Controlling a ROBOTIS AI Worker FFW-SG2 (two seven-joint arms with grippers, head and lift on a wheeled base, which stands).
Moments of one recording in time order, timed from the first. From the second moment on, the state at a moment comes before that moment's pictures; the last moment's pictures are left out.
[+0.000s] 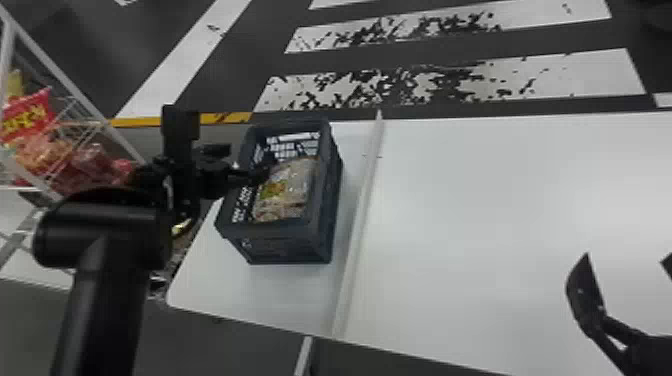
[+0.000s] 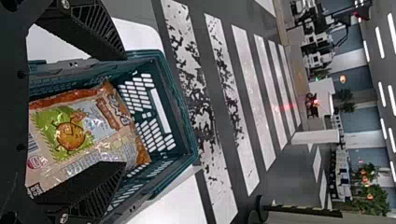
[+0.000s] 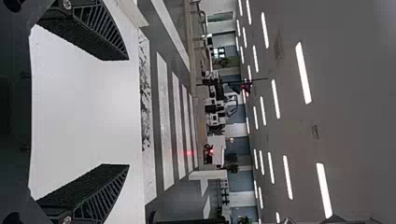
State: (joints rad) left arm 0.05 0.47 0.28 -1.88 0.02 0.78 -0.52; right arm 0.60 -0.14 0.20 -1.76 -0.12 -0.43 -0.05
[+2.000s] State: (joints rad) left arm -0.26 0.48 0.02 -1.38 -0.12 0.83 -0.68; right arm 0.56 -0.18 0.25 -1.75 -0.13 -0.37 -0.04
